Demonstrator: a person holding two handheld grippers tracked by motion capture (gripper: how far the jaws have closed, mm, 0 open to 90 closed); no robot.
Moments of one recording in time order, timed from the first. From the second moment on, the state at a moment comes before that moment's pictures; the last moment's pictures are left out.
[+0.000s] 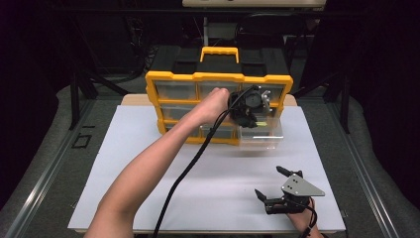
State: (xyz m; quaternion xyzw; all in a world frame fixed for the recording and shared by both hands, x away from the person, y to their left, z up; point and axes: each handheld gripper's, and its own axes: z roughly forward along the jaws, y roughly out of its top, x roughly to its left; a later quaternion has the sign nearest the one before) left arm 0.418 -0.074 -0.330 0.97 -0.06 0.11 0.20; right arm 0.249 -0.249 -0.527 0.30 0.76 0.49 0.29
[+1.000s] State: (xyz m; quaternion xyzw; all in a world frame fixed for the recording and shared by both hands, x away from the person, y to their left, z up) left arm 0.424 -0.021 -0.319 0.96 0.02 0.11 0.26; right arm 0.247 -0.248 -0.527 0.30 0.76 0.49 0.29
